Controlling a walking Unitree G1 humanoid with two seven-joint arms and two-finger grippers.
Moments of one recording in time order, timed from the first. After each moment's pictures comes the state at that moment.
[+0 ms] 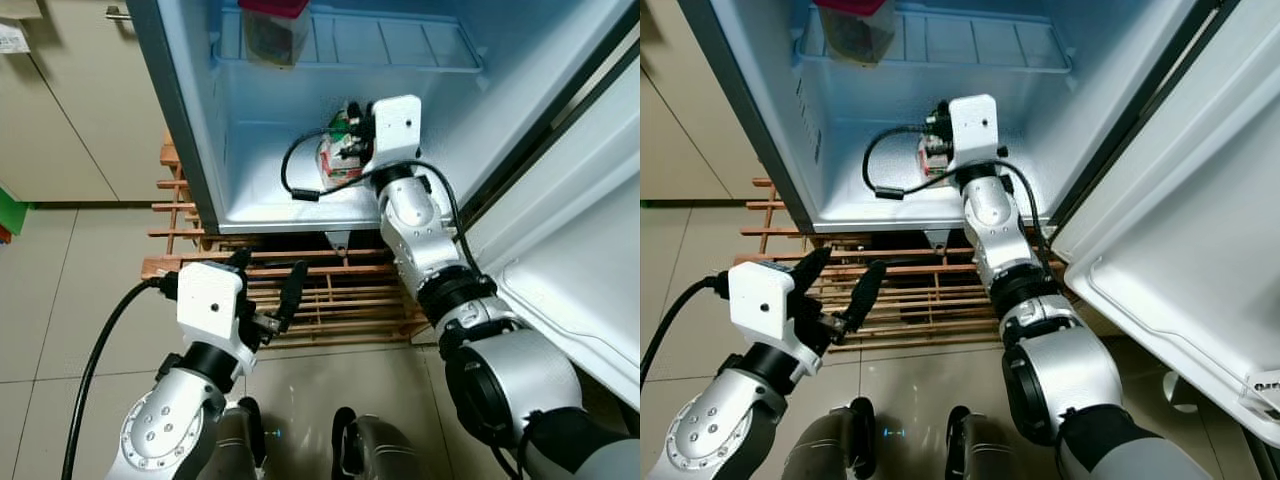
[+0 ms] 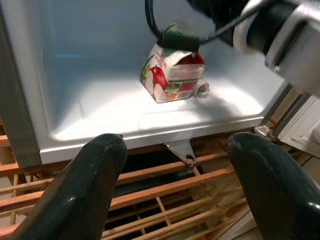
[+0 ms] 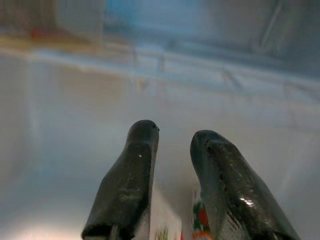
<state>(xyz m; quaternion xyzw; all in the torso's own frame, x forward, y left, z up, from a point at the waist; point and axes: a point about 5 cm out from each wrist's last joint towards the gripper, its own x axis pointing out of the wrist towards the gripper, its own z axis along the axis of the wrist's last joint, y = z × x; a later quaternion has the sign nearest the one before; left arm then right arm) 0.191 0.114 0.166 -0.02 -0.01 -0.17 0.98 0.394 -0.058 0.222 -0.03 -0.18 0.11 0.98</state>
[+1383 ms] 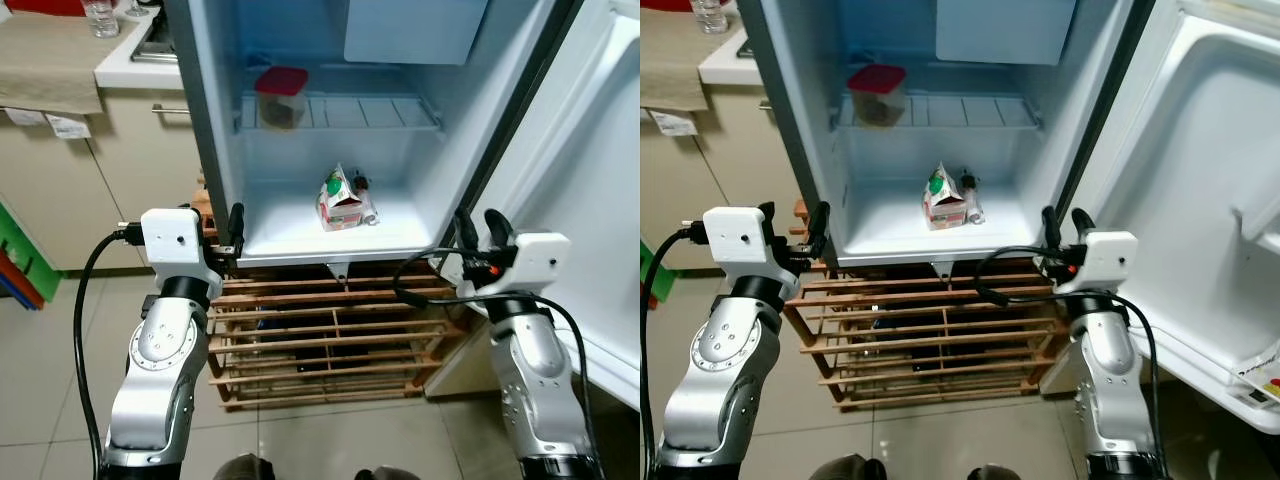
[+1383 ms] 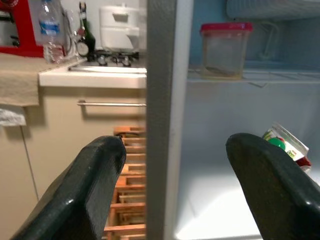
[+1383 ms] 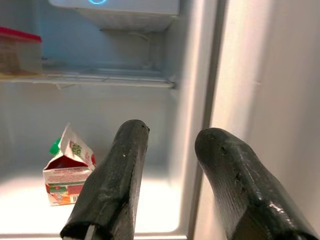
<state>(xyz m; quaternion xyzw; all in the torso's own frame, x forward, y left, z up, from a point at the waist) 0.267 0.159 0.154 0.01 -0.06 0.00 1.00 0.268 -0.194 0.125 0.01 -0.11 0.01 0.99</state>
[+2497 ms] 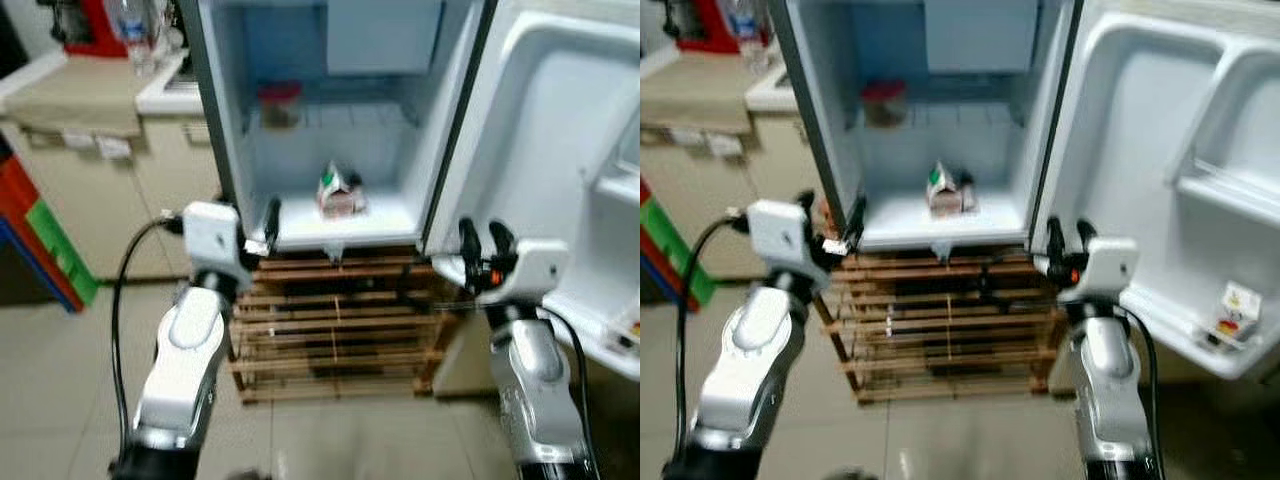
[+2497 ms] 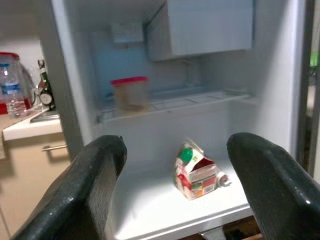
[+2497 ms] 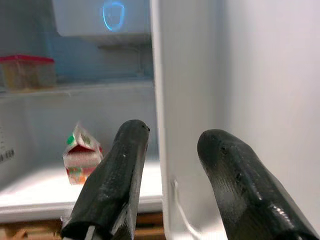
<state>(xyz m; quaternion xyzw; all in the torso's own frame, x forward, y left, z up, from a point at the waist) 0.280 0.125 0.160 0.02 -0.11 -0.10 0.99 0.270 -0.185 0.118 0.02 -0.09 0.01 1.00</state>
